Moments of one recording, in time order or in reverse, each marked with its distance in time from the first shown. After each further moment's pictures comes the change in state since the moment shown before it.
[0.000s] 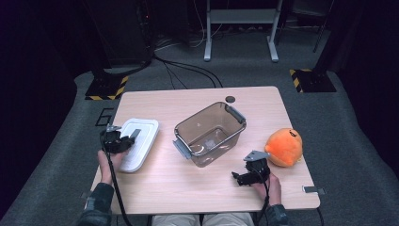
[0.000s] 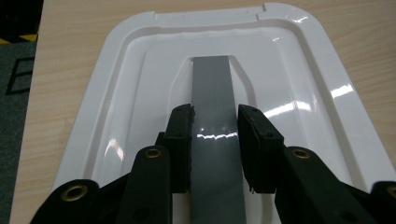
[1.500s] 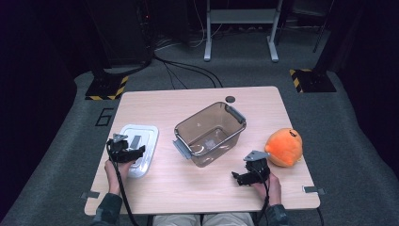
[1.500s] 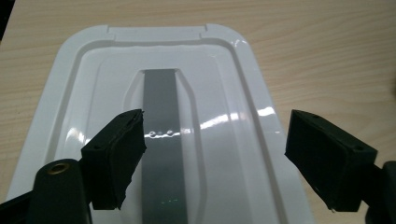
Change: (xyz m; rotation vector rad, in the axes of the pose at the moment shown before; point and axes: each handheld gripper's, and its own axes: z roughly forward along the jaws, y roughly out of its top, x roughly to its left) left arm -0.035 -0.023 -0.008 -0.047 -0.013 0.007; right arm 0.000 0.000 0.000 -0.002 -0.003 0.000
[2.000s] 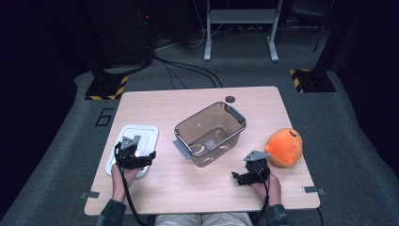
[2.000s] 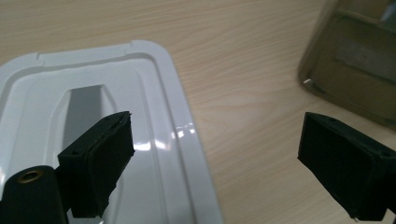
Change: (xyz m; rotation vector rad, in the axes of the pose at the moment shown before) left arm -0.046 -0.002 -0.023 -0.033 -0.121 0.114; right arm 0.001 0.000 0.000 -0.001 -0.004 0.006
